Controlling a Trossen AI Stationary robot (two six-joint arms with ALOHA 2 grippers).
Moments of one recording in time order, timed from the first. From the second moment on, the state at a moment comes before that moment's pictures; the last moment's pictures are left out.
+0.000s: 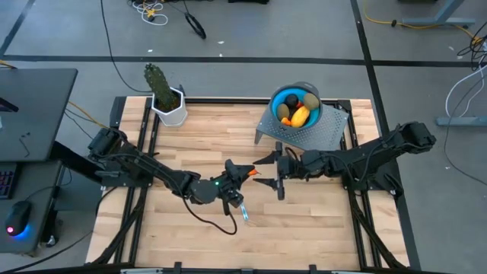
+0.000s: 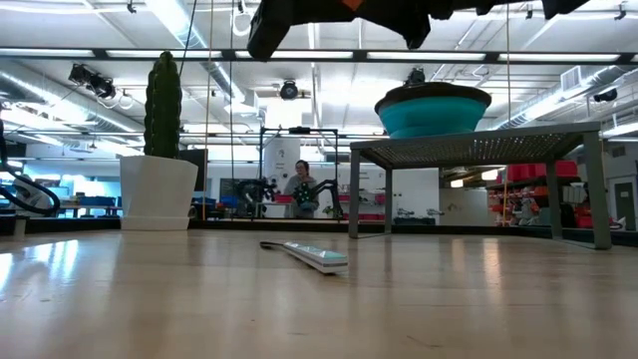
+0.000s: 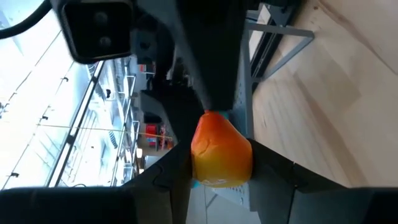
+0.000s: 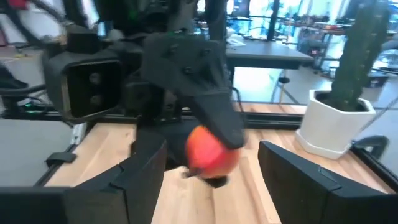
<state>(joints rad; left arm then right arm) -0.41 1.65 1.04 0.46 -0.95 1.27 0.24 1.35 0.76 0.47 0.22 -0.02</state>
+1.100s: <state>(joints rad) -0.41 1.65 1.04 0.54 -0.91 1.32 0.22 1.41 0.76 0.58 0.20 0.01</state>
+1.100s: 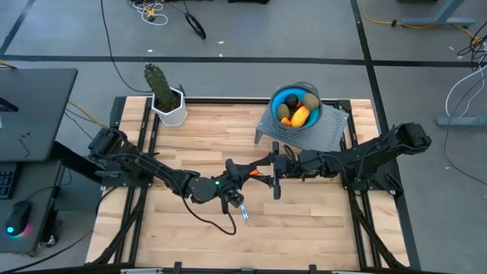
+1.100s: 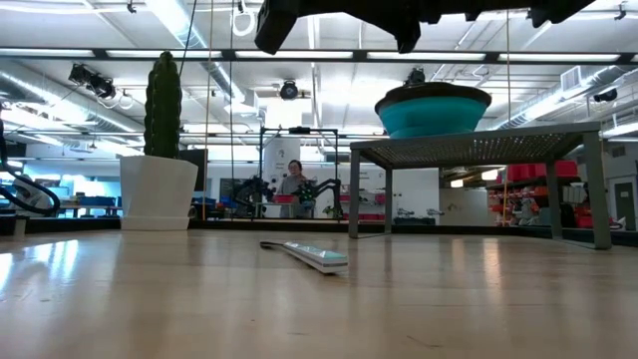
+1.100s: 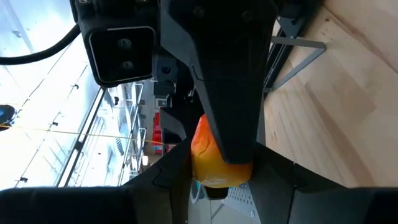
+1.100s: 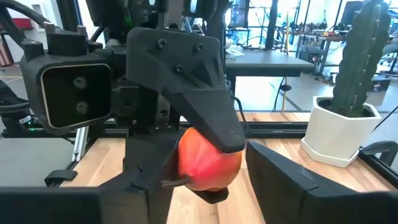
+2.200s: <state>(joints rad) -0.41 1.65 1.04 0.48 -0.91 1.24 0.22 1.41 0.76 0.57 0.21 0.01</state>
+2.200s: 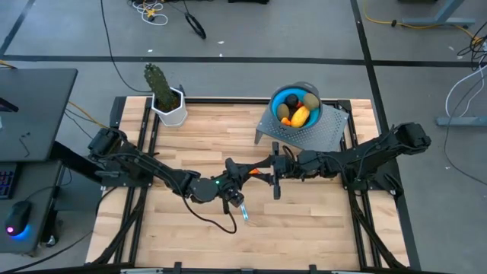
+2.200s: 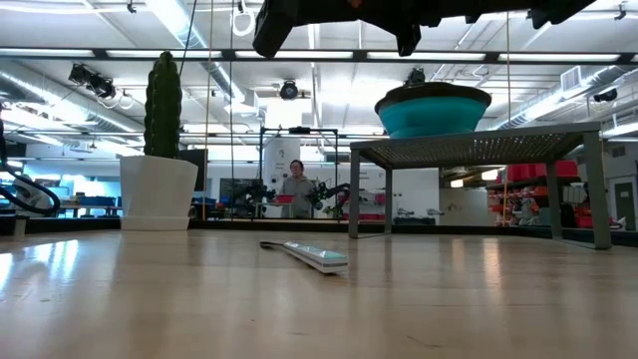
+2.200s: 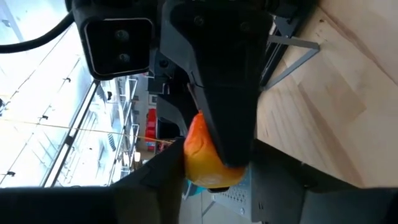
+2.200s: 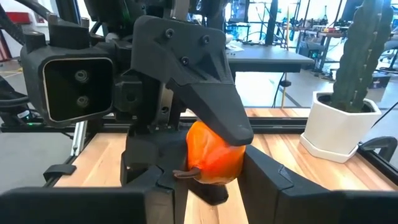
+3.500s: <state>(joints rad) -0.29 1.65 1.04 0.24 -0.83 0.19 -0.05 1.00 0.77 -0.01 0.80 -0.21</state>
